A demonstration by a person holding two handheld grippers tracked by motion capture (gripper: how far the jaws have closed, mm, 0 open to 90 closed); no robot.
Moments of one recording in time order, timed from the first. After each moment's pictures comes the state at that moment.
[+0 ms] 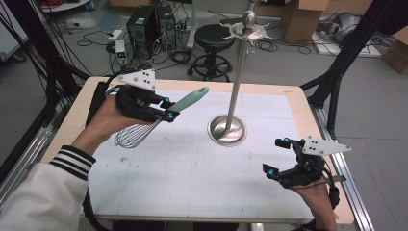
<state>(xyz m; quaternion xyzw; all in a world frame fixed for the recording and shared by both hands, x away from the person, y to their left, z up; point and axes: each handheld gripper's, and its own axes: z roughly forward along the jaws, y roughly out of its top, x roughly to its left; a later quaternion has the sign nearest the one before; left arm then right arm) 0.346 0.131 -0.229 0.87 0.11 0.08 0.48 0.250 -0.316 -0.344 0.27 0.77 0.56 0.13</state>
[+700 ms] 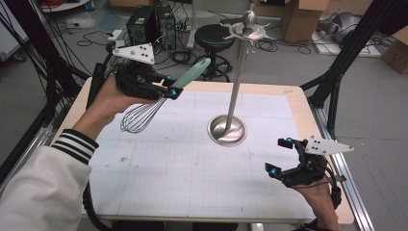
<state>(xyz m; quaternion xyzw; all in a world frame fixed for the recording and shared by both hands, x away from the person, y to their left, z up) 0.368 0.128 -0.194 0.84 0.13 0.11 0.51 0.252 -0.324 -0.346 0.27 0.77 0.56 0.13</state>
